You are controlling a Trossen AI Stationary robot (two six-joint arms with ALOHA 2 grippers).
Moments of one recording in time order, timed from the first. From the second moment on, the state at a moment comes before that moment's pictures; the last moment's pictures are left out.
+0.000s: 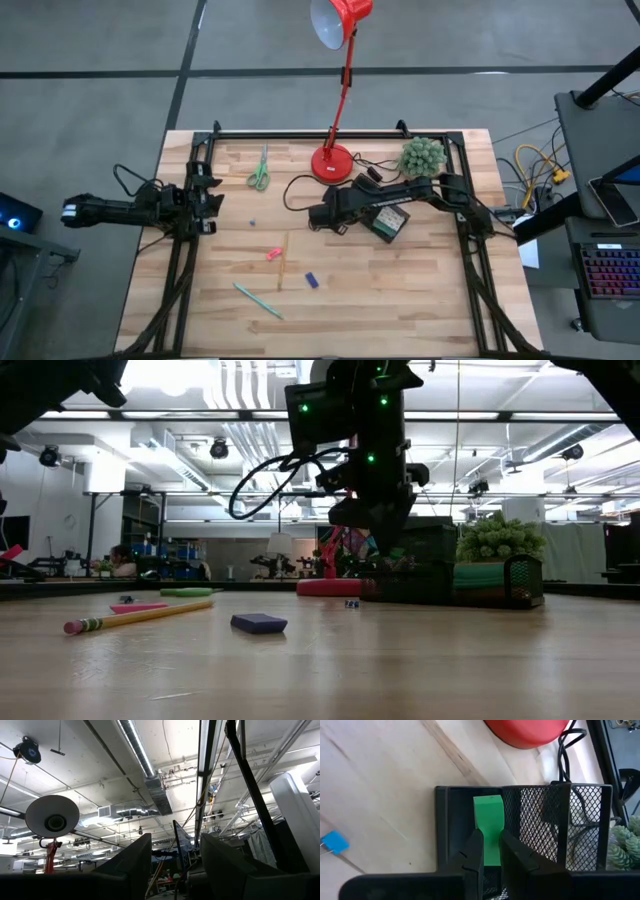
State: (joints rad) left arm -0.01 0.32 0.01 0.99 -0.06 0.25; right arm 0.03 2.16 1.74 -1.29 0.53 0.70
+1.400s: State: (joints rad) left arm -0.01 0.32 0.01 0.99 -0.06 0.25; right arm 0.03 2.16 1.71 -1.25 0.51 0.70
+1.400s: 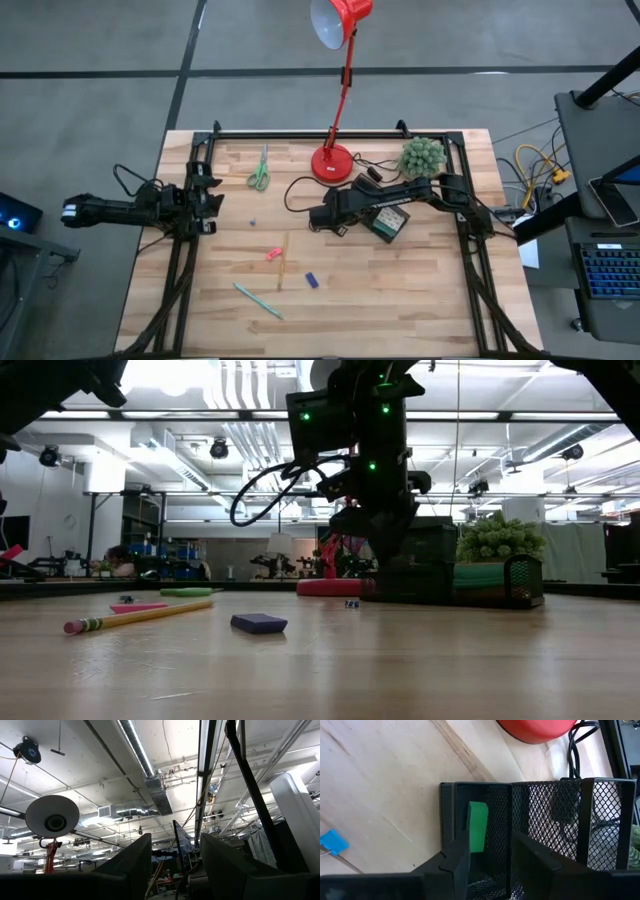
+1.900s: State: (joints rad) left arm -0.01 0.32 0.01 0.99 -0.06 0.25; right arm 0.21 2.03 1.76 -1.21 0.63 0.63
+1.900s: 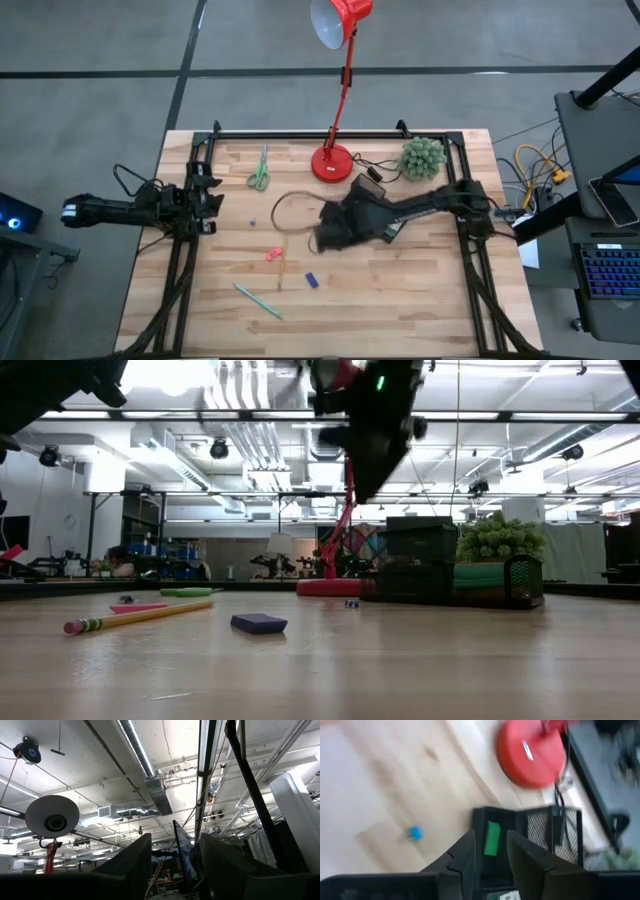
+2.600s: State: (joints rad) left arm -0.01 0.32 0.01 0.99 -0.06 0.25; right arm 0.65 1.93 1.42 -0.43 0.15 0.32
